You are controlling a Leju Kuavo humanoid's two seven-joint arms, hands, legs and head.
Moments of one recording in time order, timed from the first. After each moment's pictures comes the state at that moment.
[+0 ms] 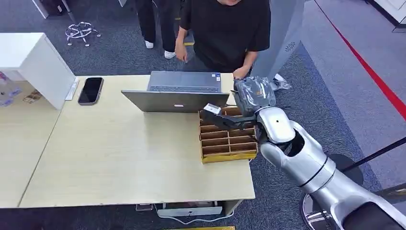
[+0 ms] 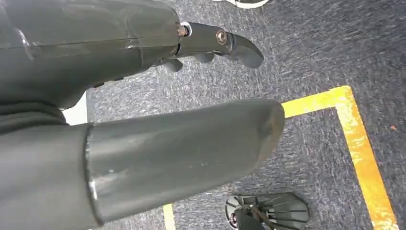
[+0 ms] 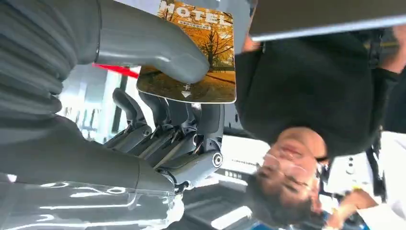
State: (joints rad) left arm -0.14 0.05 -1.08 -0.25 0.83 0.55 0.01; right arm -0.72 -0.37 0.82 -1.56 0.92 0.04 0.58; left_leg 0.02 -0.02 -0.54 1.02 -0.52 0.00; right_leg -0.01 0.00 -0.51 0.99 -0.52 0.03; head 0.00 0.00
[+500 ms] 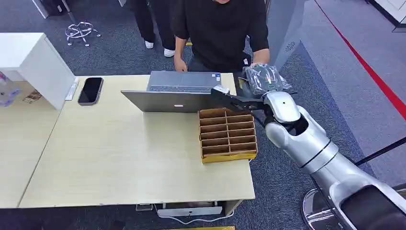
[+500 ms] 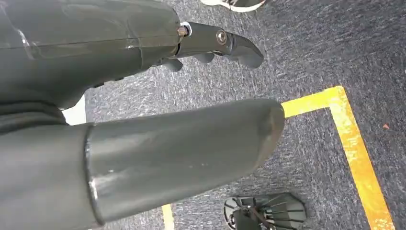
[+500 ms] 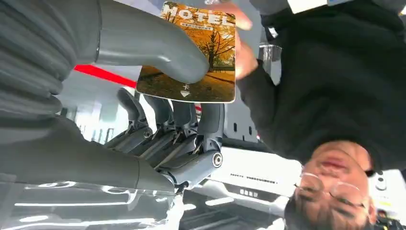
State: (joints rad) left arm -0.16 0.05 -1.08 -0.25 0.81 0.54 0.02; right arm -0.83 -0.36 0.82 -1.38 0.82 0.00 0.55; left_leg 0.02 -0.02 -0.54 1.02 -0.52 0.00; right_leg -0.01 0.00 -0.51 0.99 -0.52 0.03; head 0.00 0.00
